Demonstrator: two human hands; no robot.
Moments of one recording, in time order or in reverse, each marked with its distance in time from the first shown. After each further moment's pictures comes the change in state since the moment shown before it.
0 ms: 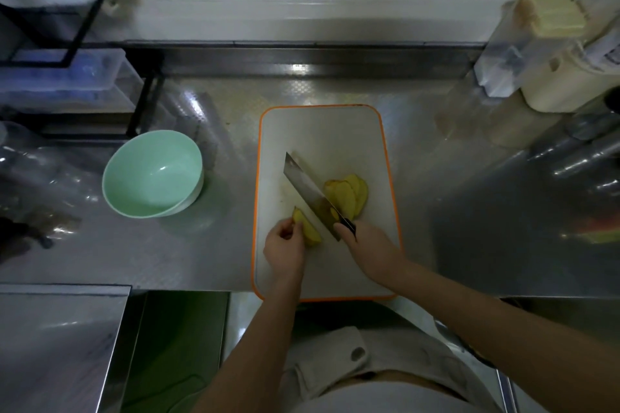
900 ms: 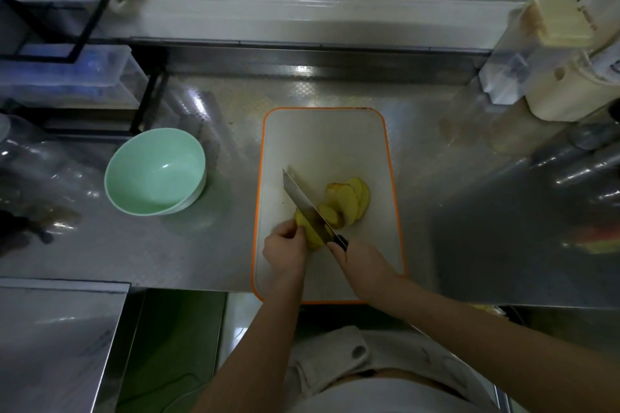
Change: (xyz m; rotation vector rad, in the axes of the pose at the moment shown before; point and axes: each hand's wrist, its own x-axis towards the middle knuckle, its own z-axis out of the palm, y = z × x) left_hand 0.000 0.007 0.000 0.063 0.022 -0.025; right_hand -0.013 -0.013 0.010 -0.134 -0.127 0.106
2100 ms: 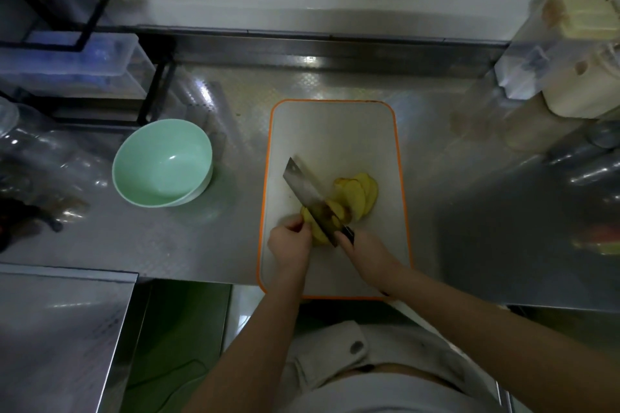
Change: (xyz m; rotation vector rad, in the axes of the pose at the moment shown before) left_hand 0.006 0.000 -0.002 0.077 -0.038 0.021; right_hand 0.030 0.014 0.009 0.036 -0.026 -0.030
